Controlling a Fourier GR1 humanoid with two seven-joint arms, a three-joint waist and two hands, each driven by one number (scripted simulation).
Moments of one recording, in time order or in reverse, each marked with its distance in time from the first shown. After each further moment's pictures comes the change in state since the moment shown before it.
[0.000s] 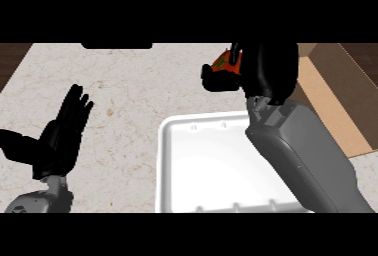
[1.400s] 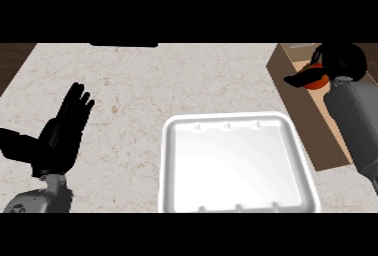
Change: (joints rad) left arm -0.011 -0.011 0.022 0.003 0.004 -0.044 0.000; right arm -0.001 -0.274 -0.312 0.767 -0.031 -0.005 -0.530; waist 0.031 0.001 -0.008
